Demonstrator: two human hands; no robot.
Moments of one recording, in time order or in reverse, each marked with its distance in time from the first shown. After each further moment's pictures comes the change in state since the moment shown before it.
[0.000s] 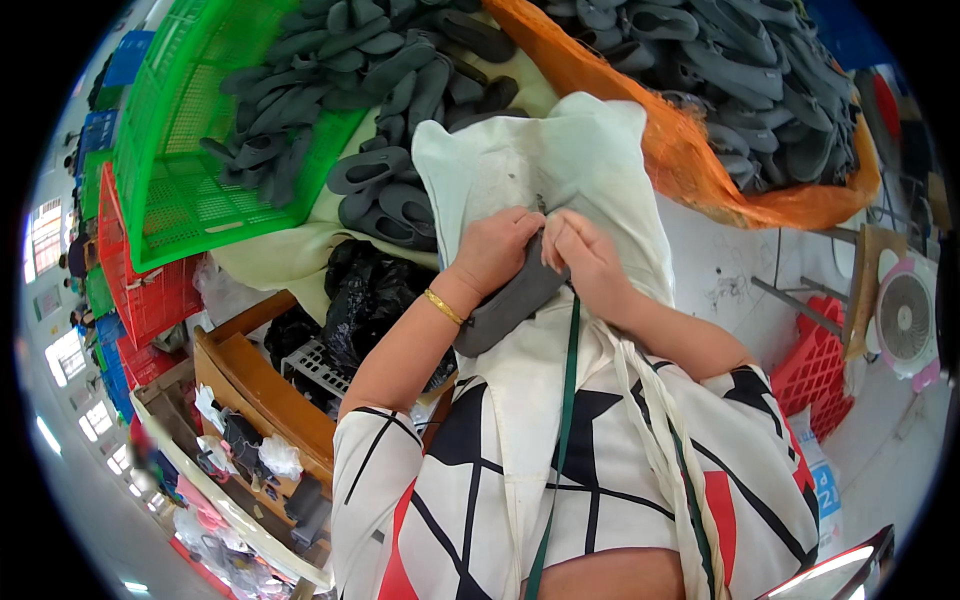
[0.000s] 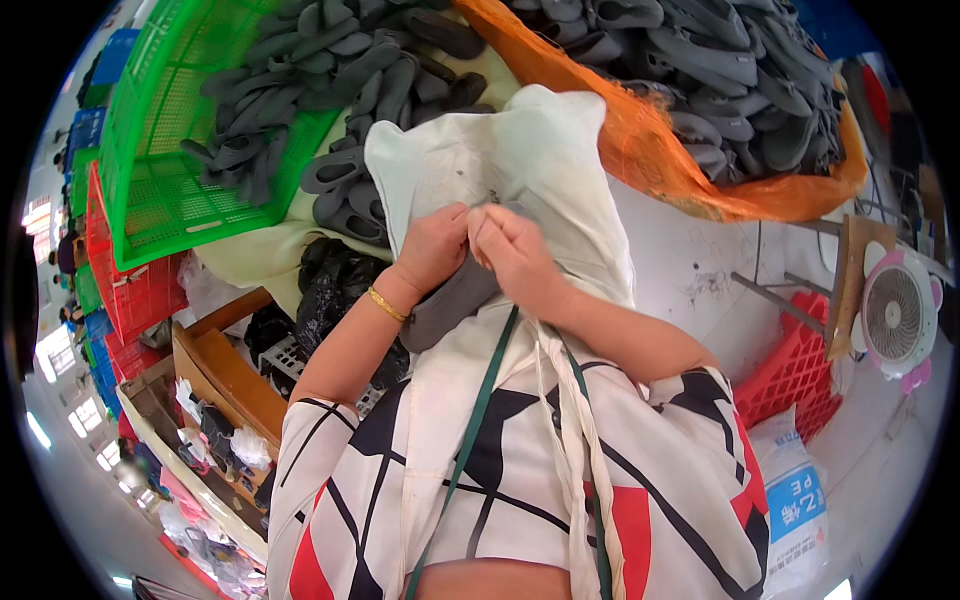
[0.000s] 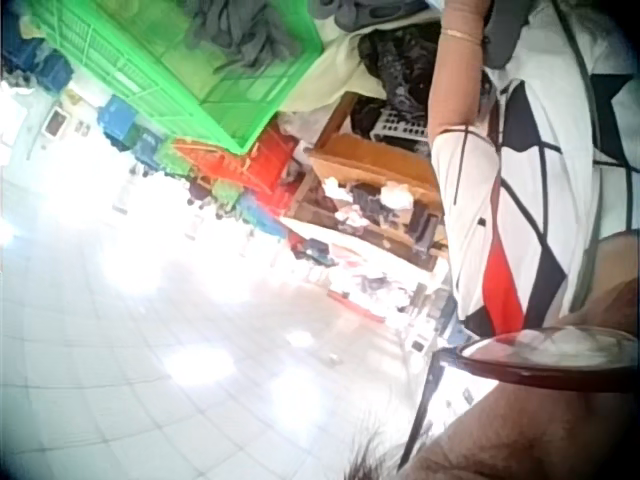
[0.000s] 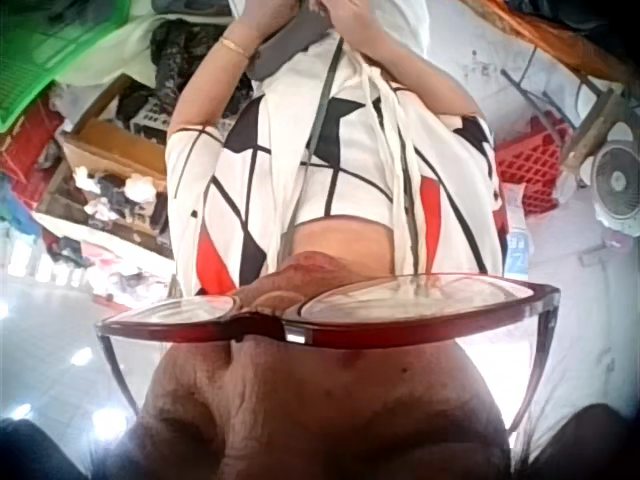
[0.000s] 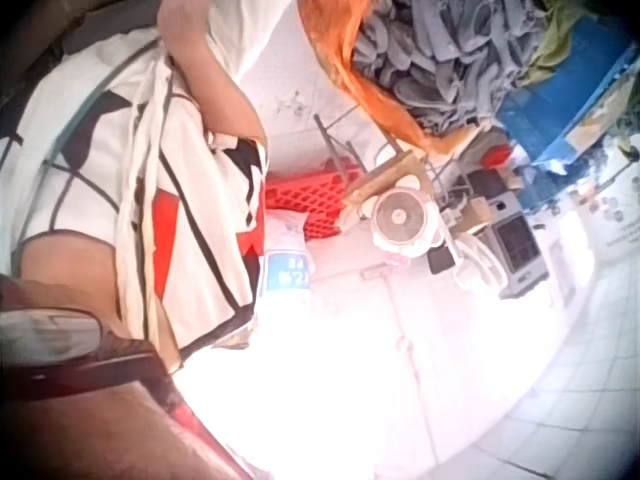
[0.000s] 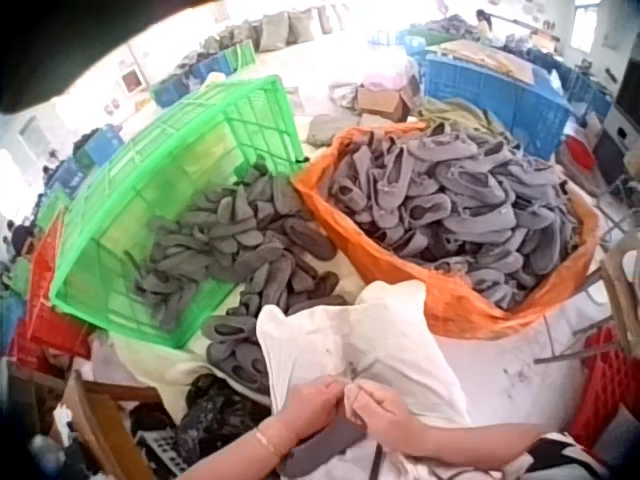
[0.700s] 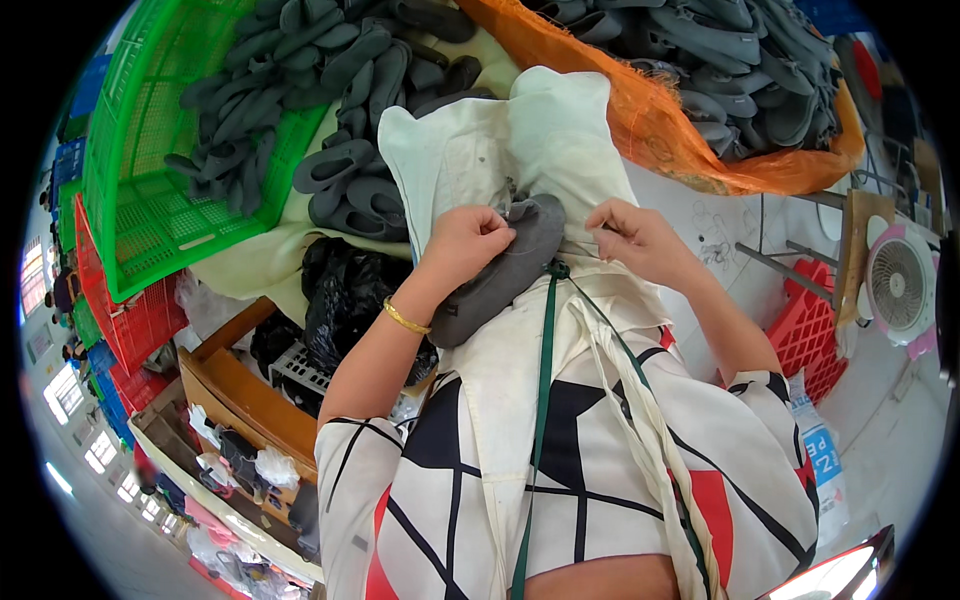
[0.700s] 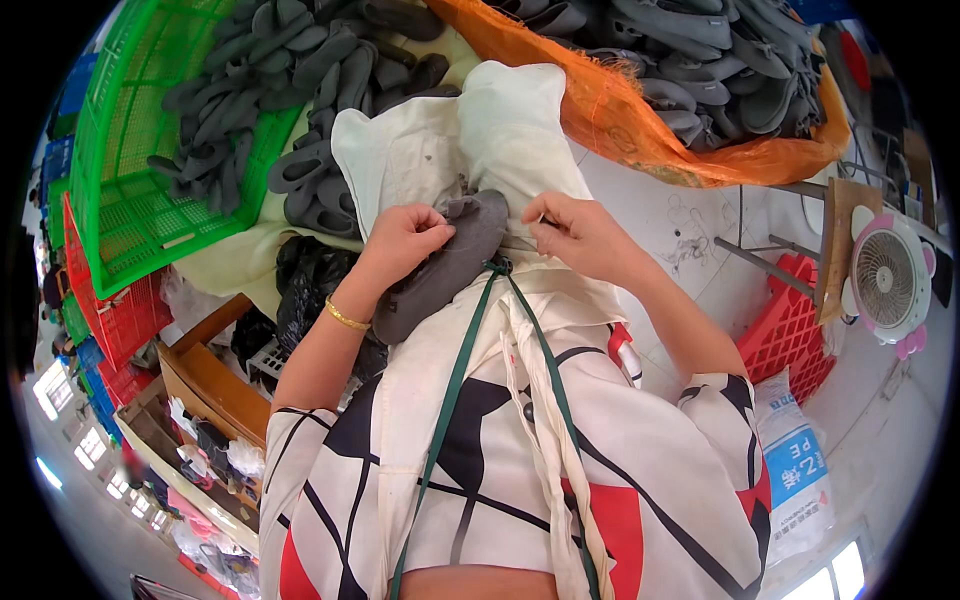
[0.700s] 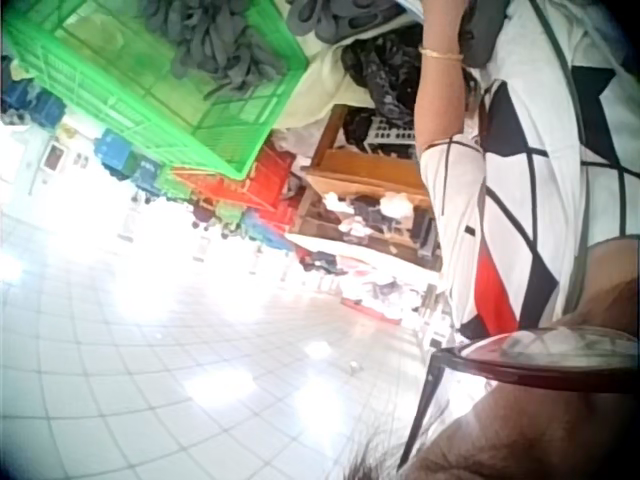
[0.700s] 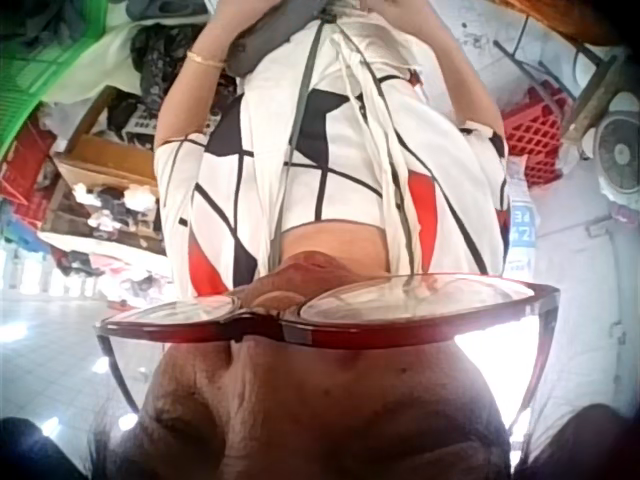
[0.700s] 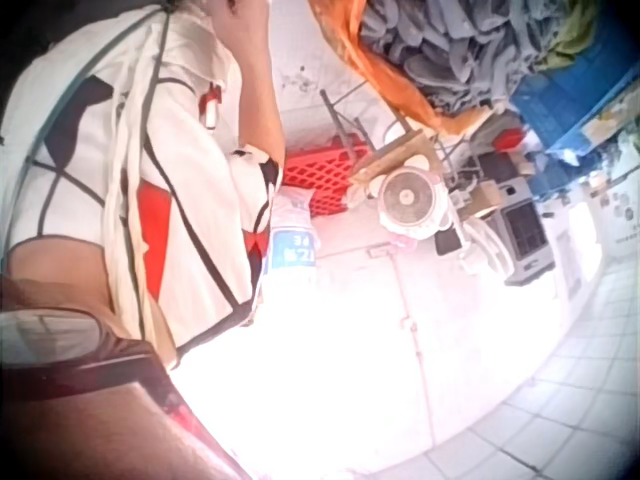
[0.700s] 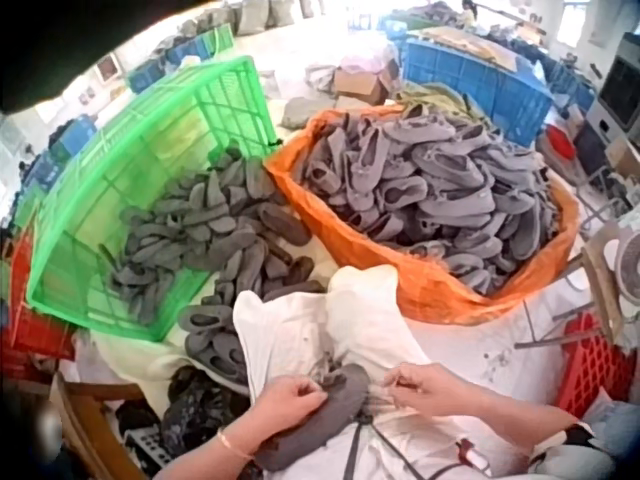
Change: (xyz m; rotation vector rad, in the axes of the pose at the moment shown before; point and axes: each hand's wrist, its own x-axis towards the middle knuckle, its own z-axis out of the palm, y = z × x) left_hand 0.003 0.014 -0.003 -0.558 -0.255 -0.661; right_hand -0.038 -0.041 -0.088 -0.676 -0.041 0.303
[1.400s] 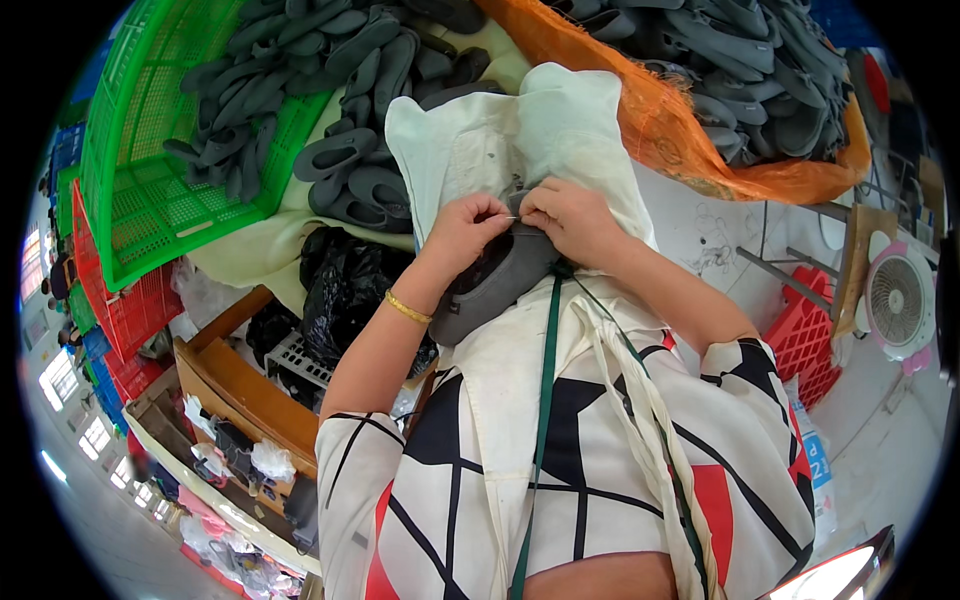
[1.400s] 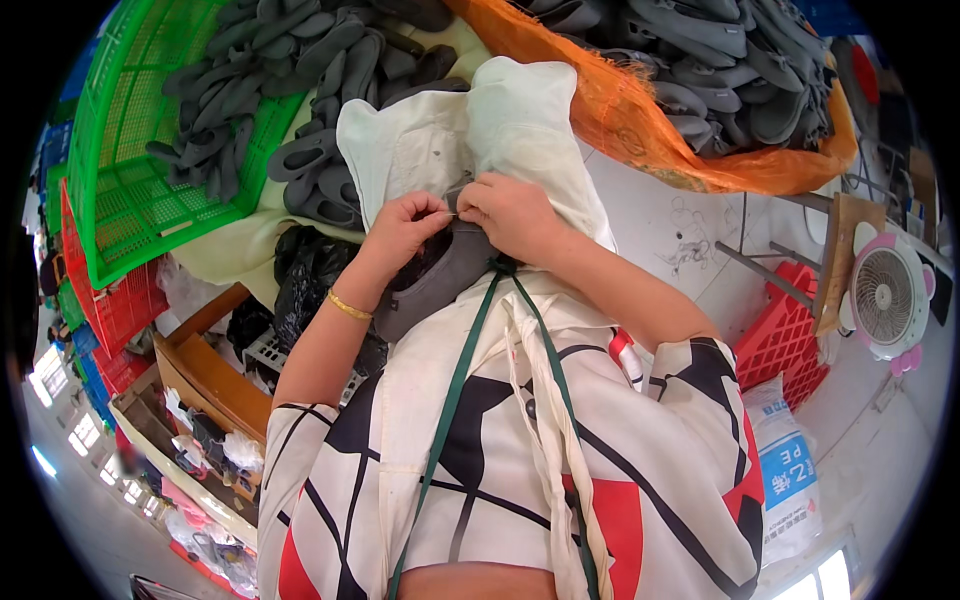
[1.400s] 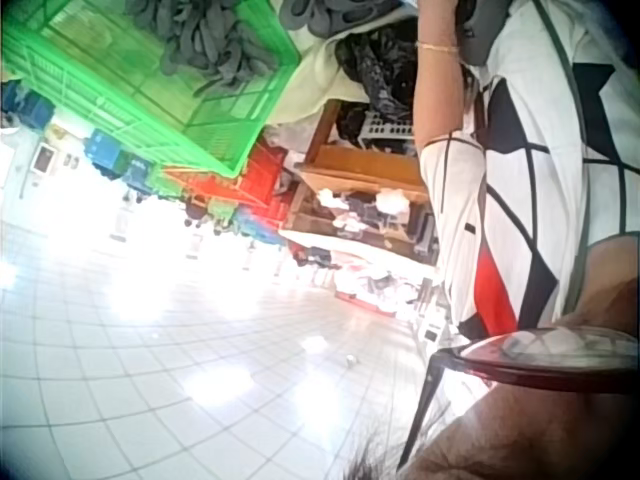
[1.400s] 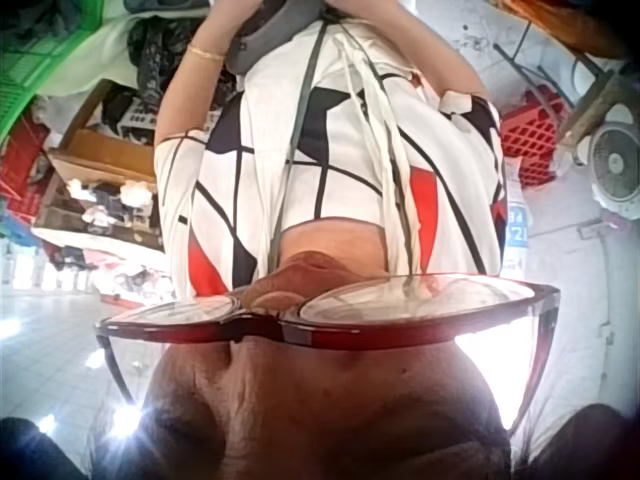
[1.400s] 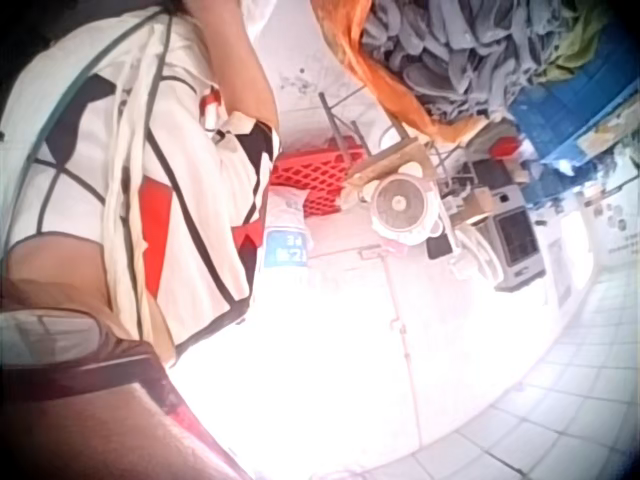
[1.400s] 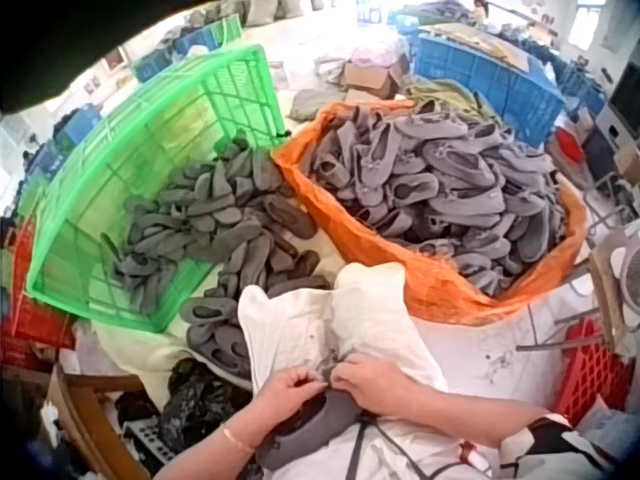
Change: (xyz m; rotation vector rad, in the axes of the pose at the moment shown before) left_hand 0.009 -0.019 -0.005 -0.355 -0.023 -0.054; right_hand 0.074 0.006 0.060 -0.389 0.184 -0.432
